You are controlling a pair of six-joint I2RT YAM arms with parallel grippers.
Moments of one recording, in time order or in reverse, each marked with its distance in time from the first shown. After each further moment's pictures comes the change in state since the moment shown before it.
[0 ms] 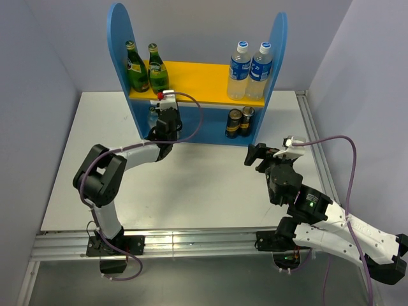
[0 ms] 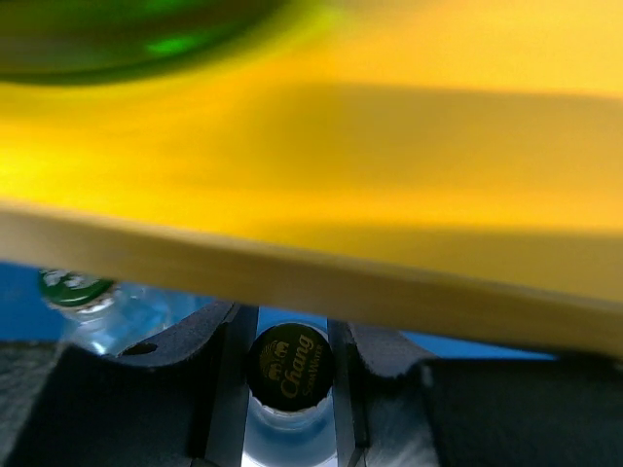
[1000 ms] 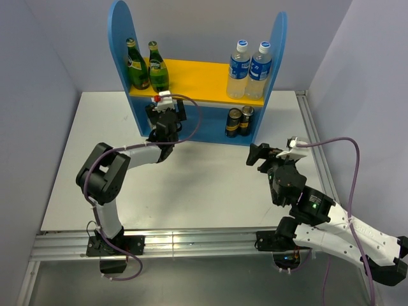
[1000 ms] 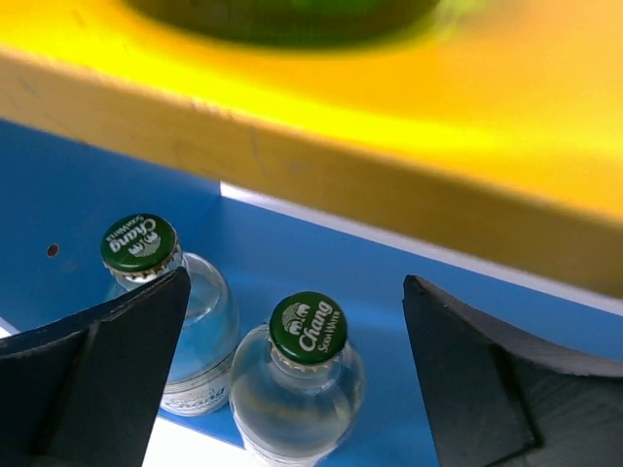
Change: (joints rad) left arm 0.001 0.044 -0.029 0.164 -0.122 0.006; right arm -0.002 -0.026 -0.002 -0.001 -0.002 0.003
